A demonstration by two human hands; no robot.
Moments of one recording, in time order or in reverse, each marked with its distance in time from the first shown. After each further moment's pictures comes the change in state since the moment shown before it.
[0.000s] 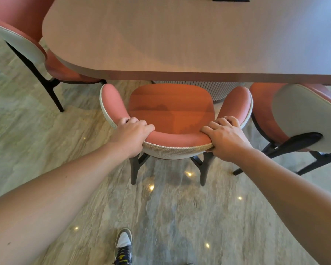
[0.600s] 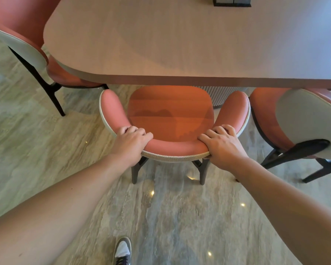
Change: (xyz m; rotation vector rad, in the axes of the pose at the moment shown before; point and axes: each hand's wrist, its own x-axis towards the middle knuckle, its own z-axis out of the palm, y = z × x) left_hand 0.007 -0.002 0.033 -0.008 0.036 -0.059; right_hand 0.014 -0.004 0.026 -0.014 0.005 -0.004
